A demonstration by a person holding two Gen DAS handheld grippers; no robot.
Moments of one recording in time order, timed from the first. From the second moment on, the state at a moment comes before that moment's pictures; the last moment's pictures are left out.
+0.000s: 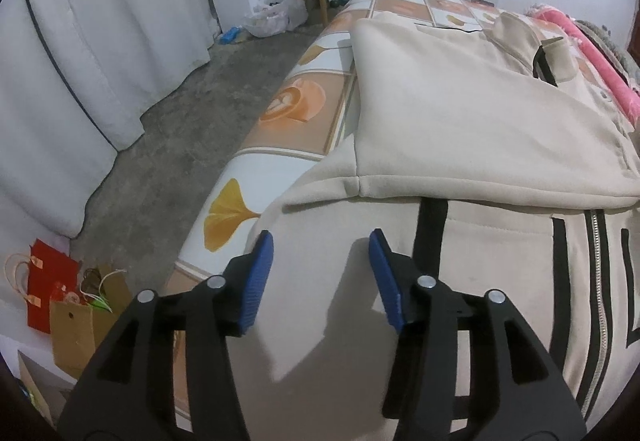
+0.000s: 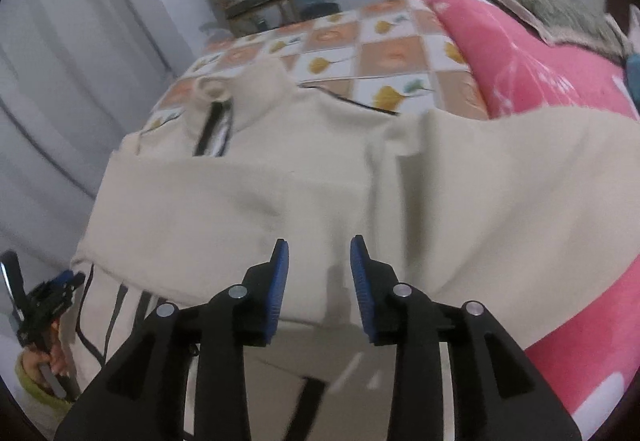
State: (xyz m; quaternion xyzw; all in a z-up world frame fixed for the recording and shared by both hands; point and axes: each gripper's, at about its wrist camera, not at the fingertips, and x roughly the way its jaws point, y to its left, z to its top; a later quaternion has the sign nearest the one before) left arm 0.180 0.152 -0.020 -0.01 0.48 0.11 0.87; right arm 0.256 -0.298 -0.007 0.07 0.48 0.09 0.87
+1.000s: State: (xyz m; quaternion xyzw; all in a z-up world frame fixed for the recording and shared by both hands) left arm 0.271 0.088 -0.012 0.02 0.49 -0.05 0.87; right arm 0.256 -0.244 -0.041 0.06 0.52 0.02 0.85
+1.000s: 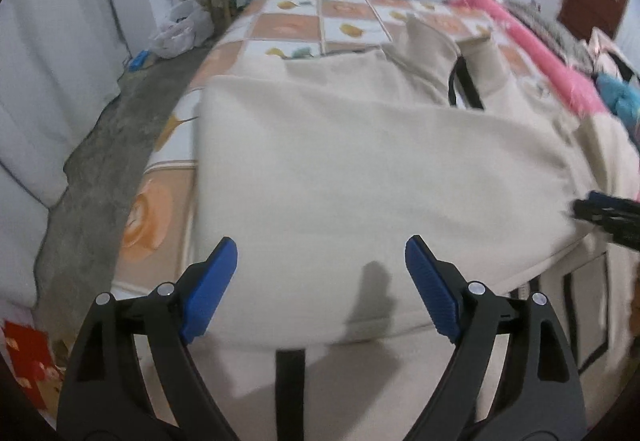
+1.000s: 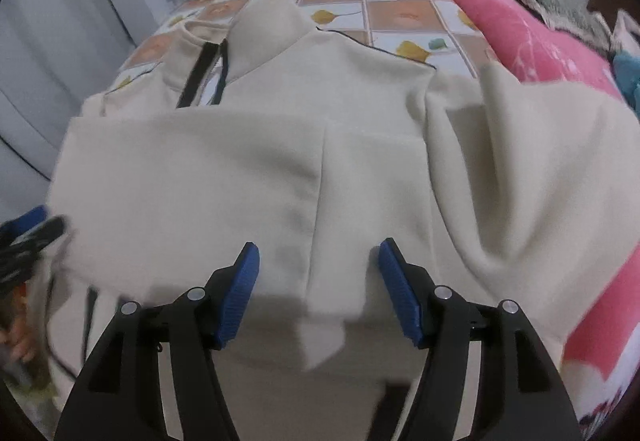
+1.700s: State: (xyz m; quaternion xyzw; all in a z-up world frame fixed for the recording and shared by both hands) left arm 0.267 0.082 -0.031 0.03 0.46 -0.05 0.88; right arm 0.209 -0.313 -0.054 0.25 0.53 0.09 0.81
